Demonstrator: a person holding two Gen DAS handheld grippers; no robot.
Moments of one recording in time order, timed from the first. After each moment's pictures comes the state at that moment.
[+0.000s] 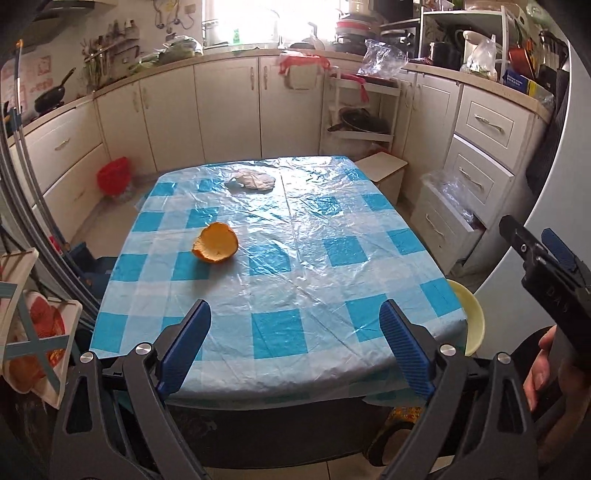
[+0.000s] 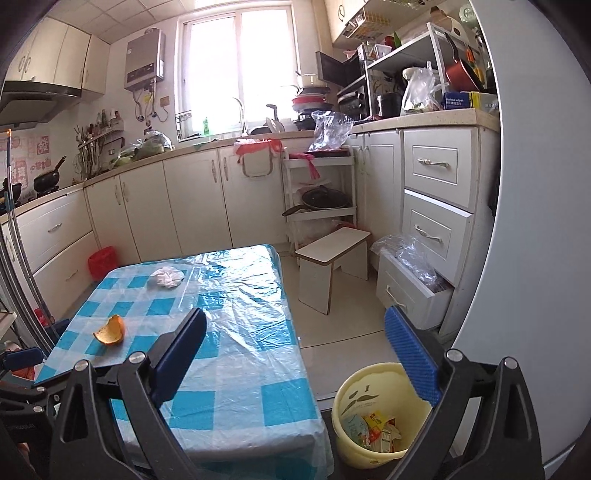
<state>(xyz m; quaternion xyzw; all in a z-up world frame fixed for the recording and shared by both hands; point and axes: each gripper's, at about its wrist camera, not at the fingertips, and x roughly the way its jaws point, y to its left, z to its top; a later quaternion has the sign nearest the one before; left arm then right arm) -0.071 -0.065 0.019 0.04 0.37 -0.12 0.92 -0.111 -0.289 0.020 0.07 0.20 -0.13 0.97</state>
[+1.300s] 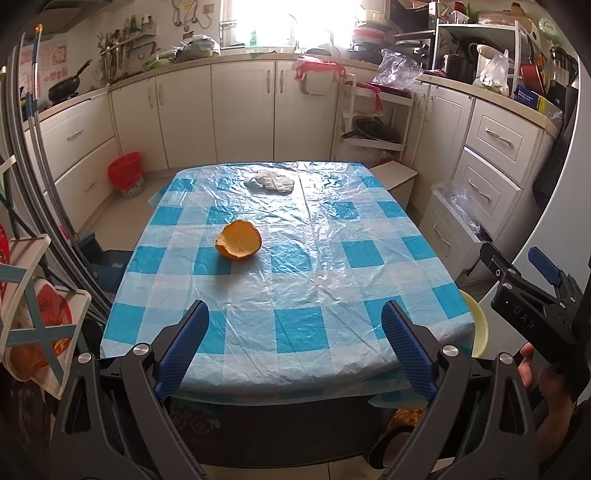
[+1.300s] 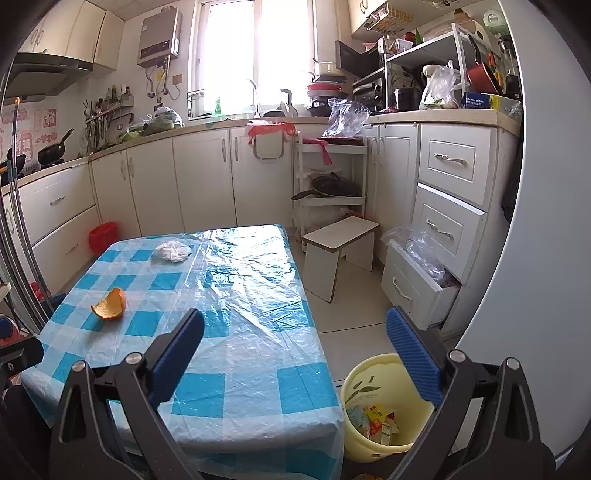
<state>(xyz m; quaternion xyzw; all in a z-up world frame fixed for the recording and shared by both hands) -0.077 -0.042 0.020 0.02 0.36 -0.11 0.92 -0.094 -0.265 0.001 0.04 0.23 -0.13 0.96</state>
